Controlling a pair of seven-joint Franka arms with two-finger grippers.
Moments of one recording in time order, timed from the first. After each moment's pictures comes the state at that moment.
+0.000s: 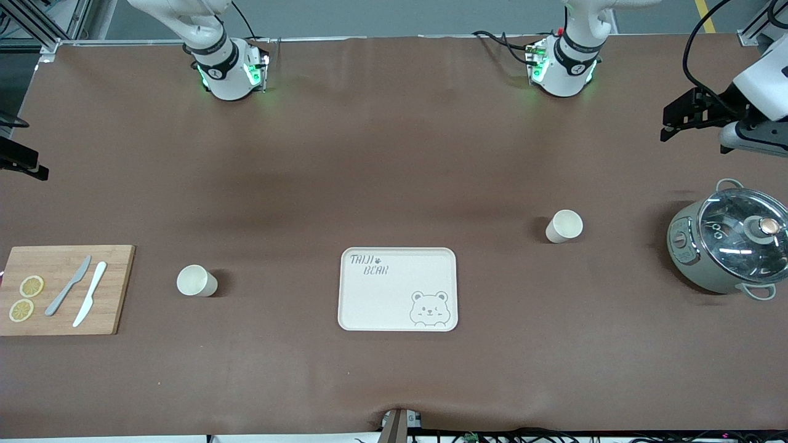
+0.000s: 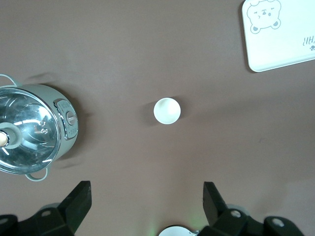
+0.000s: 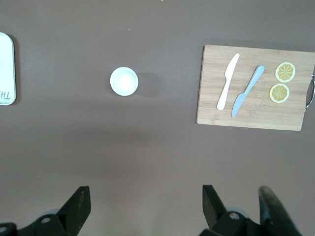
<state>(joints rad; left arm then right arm) -0.05 0.02 -0.05 -1.44 -0.01 1.41 0.14 -0.09 0.15 -0.07 -1.33 0.02 1.43 -0.24</state>
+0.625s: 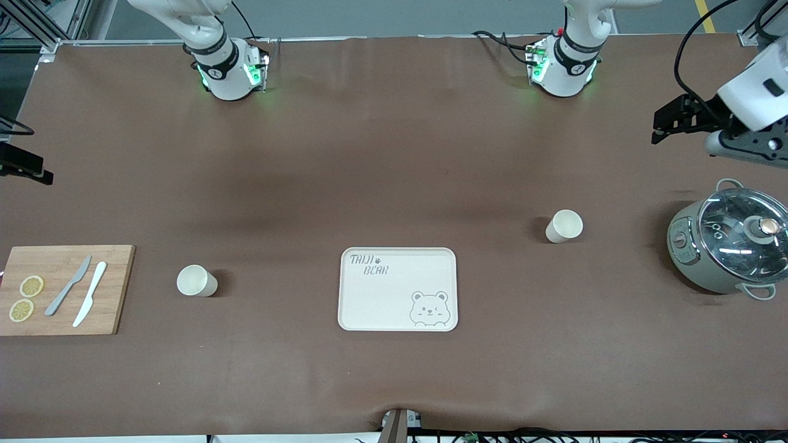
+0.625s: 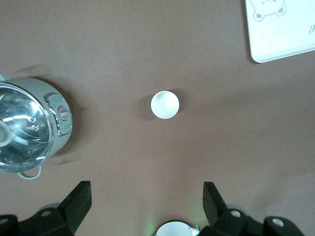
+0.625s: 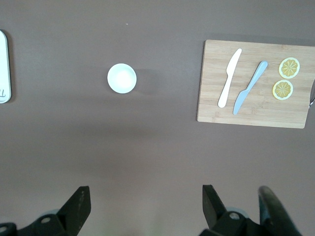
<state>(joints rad) -0.06 0.02 -0.06 -1.51 -0.01 1.44 0.14 -0.09 0.18 -0.07 -1.33 0.02 1.43 -0.24</state>
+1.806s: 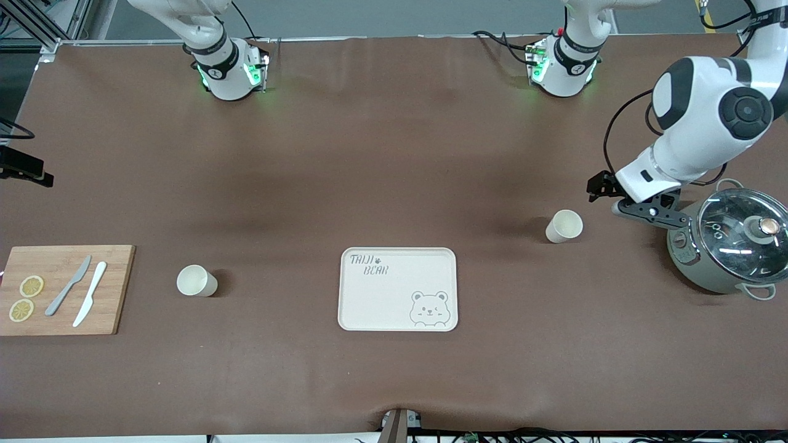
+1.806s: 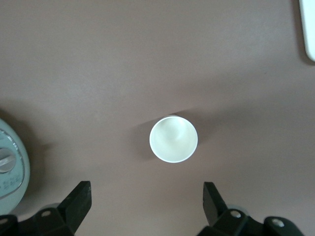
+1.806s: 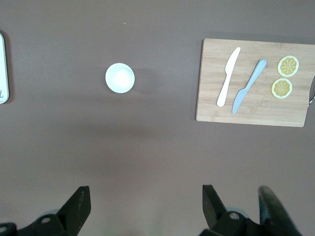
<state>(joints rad) -0.05 0.01 -0.07 -2.14 -0.01 2.14 0.20 -0.09 0.18 -0.07 -1.33 0.02 1.43 -0.22</state>
